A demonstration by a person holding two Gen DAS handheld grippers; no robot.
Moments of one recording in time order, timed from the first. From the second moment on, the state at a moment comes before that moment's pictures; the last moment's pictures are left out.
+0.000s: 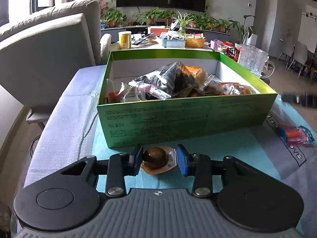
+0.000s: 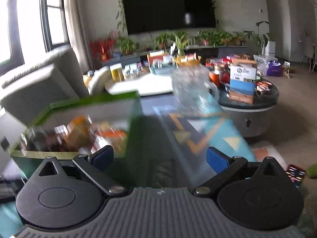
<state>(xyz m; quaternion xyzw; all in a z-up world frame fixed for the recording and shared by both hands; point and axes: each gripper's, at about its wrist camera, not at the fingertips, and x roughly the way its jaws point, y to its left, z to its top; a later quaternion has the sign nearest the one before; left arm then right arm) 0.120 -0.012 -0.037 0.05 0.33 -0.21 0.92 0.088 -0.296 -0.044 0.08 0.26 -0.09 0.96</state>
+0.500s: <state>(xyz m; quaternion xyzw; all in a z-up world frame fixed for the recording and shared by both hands) 0.111 -0.011 -0.030 0.05 0.33 -0.19 0.92 0.080 -0.315 -0.072 0.11 0.35 0.03 0.93</state>
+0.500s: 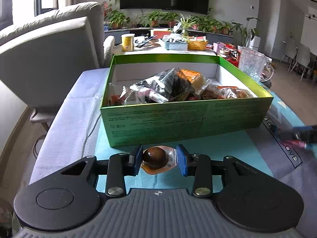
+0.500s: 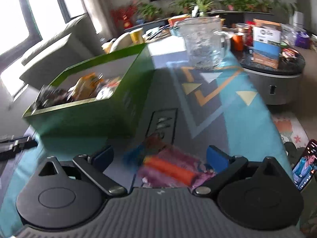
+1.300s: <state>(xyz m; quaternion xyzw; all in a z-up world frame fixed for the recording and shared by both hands) 0.105 0.000 -0.021 0.03 0.32 -0.19 0.93 0.062 -0.264 -0.076 0.03 0.35 -0.08 0.93</state>
